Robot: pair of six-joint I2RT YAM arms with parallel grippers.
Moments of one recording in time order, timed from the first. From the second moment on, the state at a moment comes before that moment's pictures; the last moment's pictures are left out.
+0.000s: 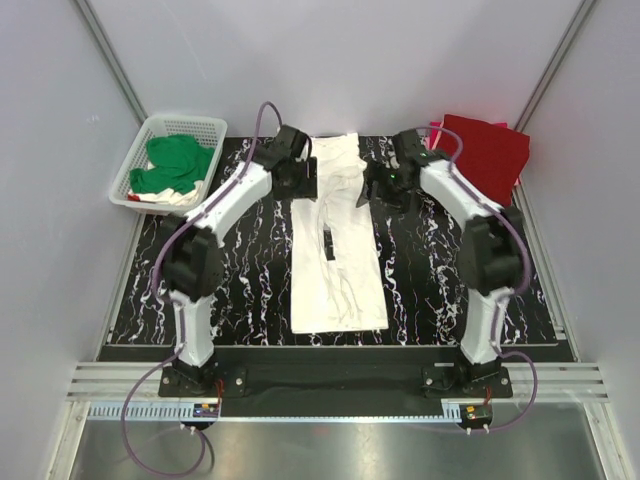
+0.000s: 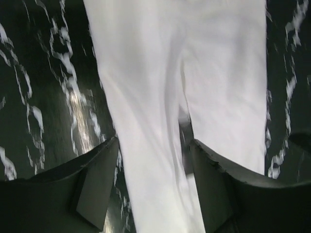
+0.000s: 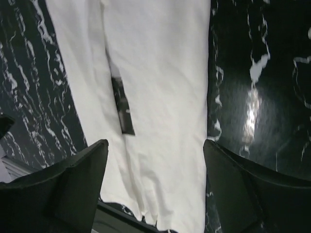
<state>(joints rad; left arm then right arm) -0.45 2.07 1.90 -0.81 -0.03 -0.42 0.30 2.07 1.77 -0.77 -0.28 0.48</state>
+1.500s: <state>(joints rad) -0.87 1.04 0.38 -0.29 -0.02 -1.04 0.39 1.35 0.45 -0.26 -0.55 0.81</state>
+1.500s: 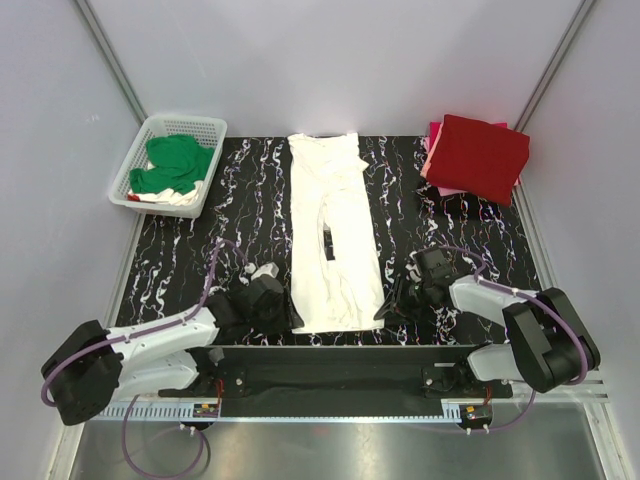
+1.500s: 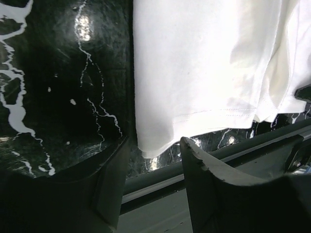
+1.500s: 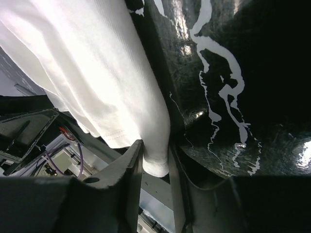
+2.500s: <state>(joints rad) -1.27 1.03 0.66 -0.74 -0.26 -1.28 0.52 0.63 0.40 -0.66 -0.43 1.02</state>
